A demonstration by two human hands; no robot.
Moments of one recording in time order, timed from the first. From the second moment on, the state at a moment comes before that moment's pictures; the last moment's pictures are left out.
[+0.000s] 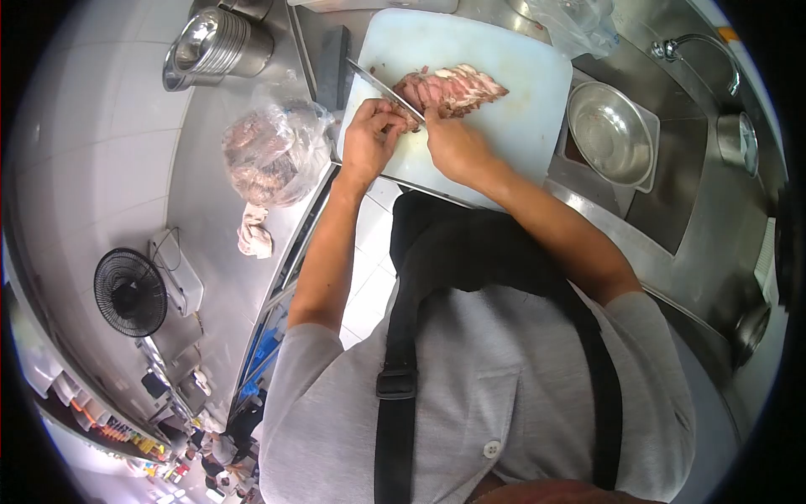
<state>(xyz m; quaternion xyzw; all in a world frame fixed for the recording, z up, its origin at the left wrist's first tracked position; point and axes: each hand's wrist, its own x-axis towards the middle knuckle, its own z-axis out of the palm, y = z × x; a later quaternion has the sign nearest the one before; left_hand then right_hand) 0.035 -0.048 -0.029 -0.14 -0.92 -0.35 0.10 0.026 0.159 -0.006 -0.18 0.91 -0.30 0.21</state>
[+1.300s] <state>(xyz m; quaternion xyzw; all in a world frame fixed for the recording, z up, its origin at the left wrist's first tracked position) 0.027 -0.051 -0.026 -0.17 -0.91 -0.37 0.10 0.048 0.201 0.044 -0.20 0.91 -0.29 0.20</state>
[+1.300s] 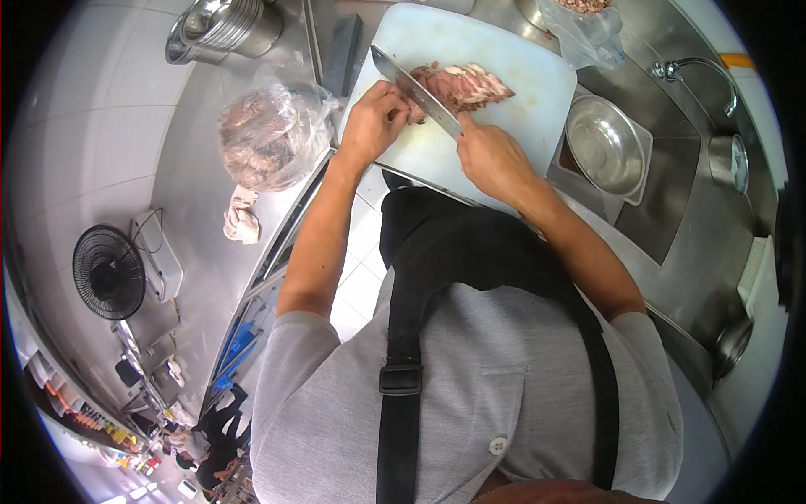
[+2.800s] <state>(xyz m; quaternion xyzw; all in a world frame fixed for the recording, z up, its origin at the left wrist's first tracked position) 0.031 -0.049 -0.028 -0.17 -0.90 -0.39 0.11 0.040 0.195 0.039 -0.19 0.92 -0.30 0.20</state>
